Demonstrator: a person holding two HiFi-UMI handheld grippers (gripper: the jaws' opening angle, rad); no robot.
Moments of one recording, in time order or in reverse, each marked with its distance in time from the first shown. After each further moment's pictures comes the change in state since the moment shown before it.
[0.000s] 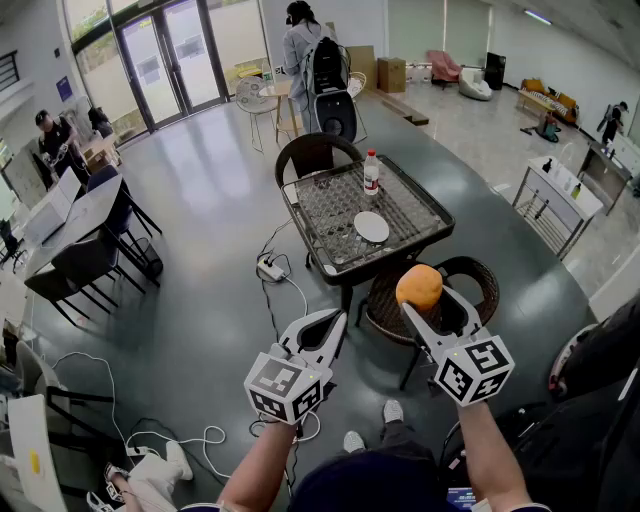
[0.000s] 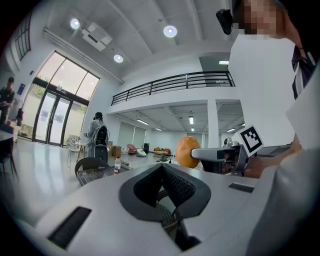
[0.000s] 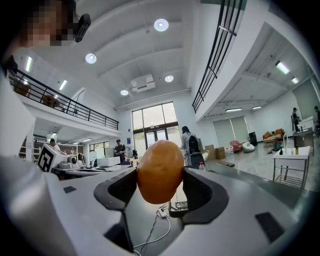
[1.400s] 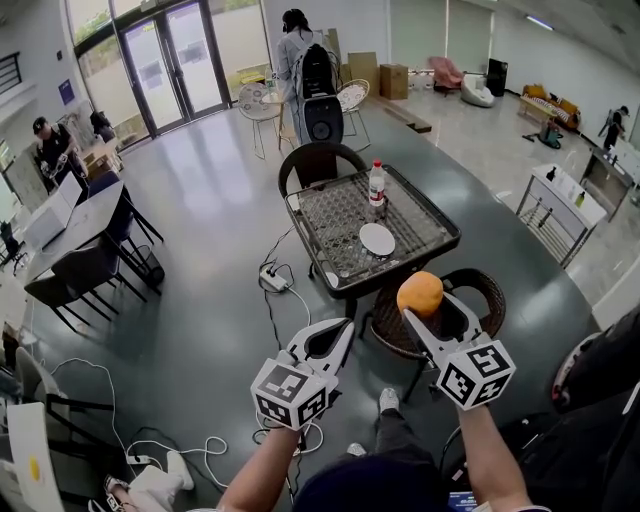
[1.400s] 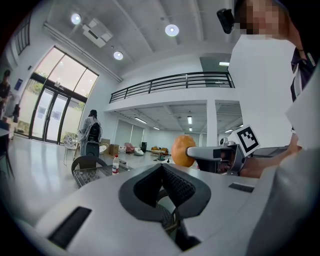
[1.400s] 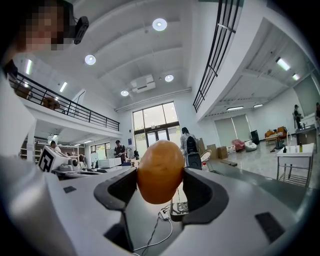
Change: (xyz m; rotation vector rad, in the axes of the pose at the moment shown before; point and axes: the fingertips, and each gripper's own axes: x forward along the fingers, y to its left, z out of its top) left arm 0.020 0.018 0.000 -0.015 0.013 -0.030; right arm 0.033 -0.008 0.003 0.015 -0.003 0.025
